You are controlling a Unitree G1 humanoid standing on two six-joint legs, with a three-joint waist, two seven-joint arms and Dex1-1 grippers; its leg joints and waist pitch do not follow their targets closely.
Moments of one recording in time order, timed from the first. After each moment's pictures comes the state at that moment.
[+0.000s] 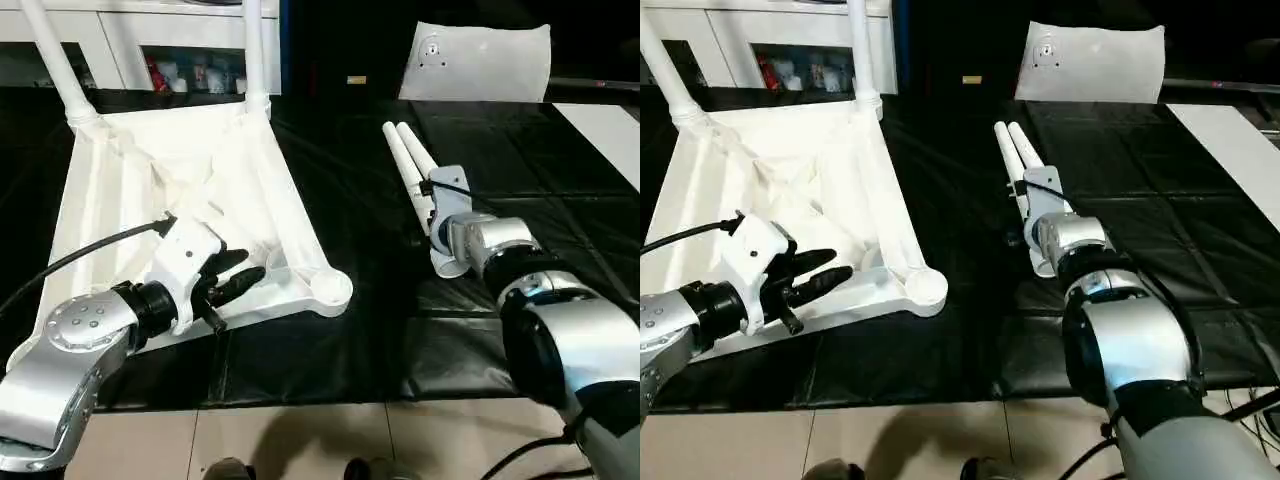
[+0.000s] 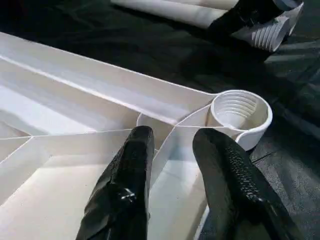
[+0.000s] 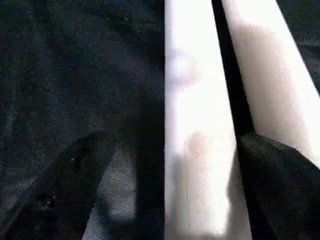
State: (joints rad) left arm -0.11 0.57 0.00 -0.46 -0.28 0.70 -0.62; right arm -1.10 -0.22 -0.07 1.31 0.07 0.47 0.10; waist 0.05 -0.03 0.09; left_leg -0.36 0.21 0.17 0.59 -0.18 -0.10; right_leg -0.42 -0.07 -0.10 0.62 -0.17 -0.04
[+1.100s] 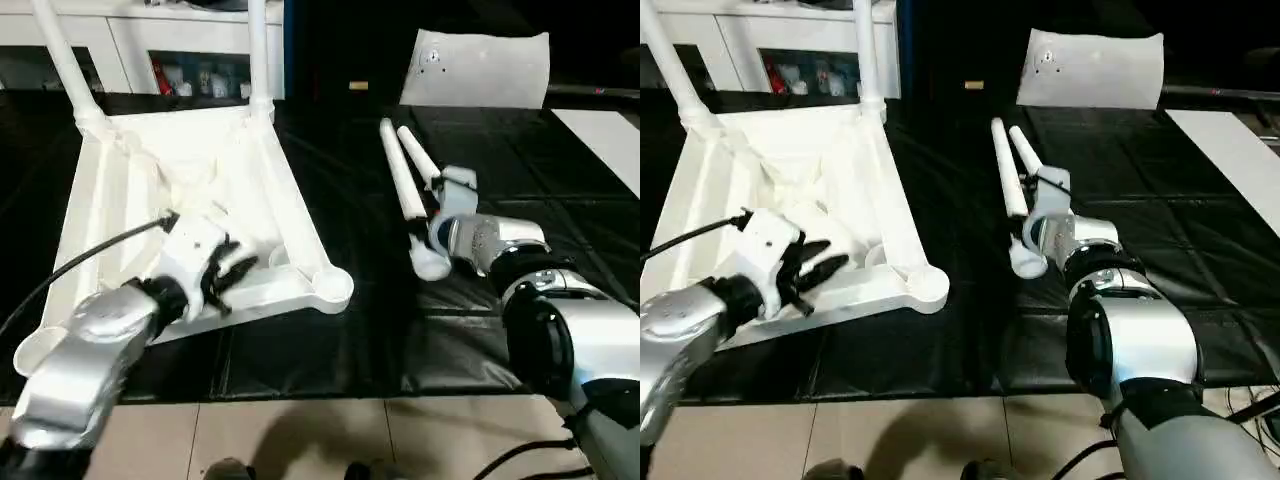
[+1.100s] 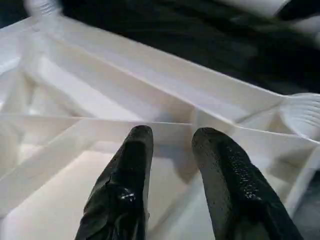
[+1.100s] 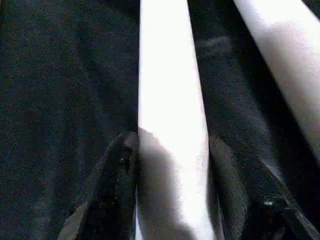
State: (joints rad) left arm -0.20 0.46 -0.05 -0.27 -0.16 0.65 -0.42; right arm -1.09 -0.22 -0.28 1.32 0.19 0.43 0.16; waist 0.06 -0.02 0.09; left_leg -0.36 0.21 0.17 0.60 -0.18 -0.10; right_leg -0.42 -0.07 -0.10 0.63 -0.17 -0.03
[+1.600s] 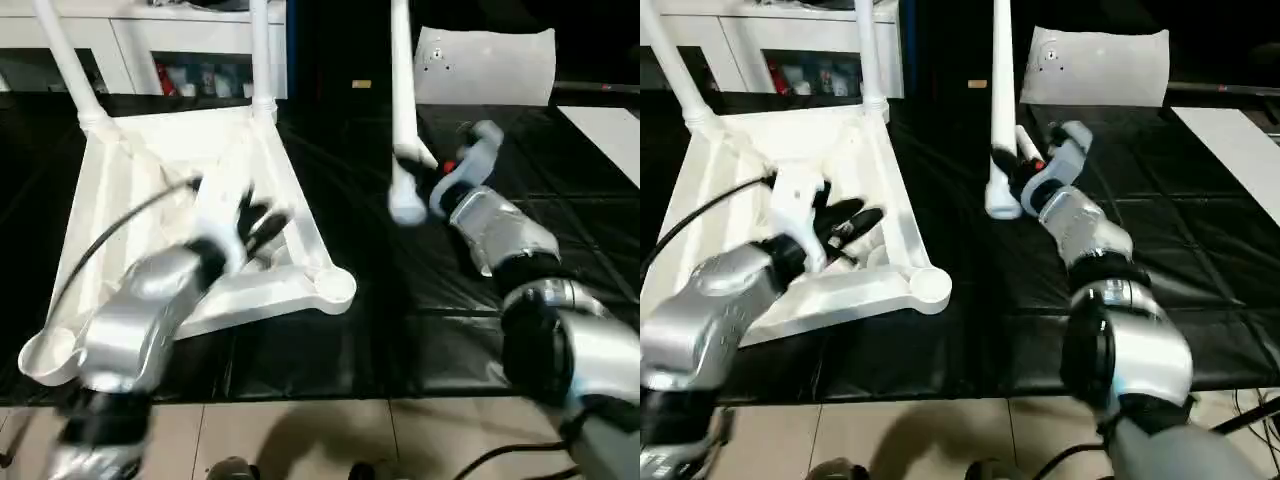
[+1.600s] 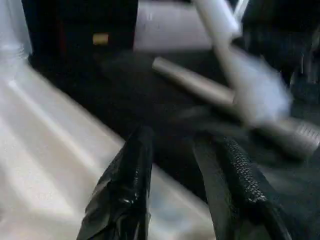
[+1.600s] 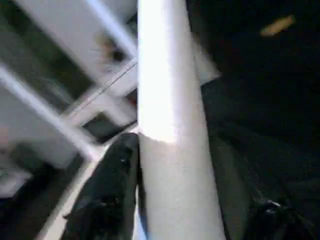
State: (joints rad) left arm -0.48 0.19 0.05 -0.13 -0.37 0.71 -0.40; right arm -0.85 -0.14 -0.43 0.84 0.52 0.37 0.63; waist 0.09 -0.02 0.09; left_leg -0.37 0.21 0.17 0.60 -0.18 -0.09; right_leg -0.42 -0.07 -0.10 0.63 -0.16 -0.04
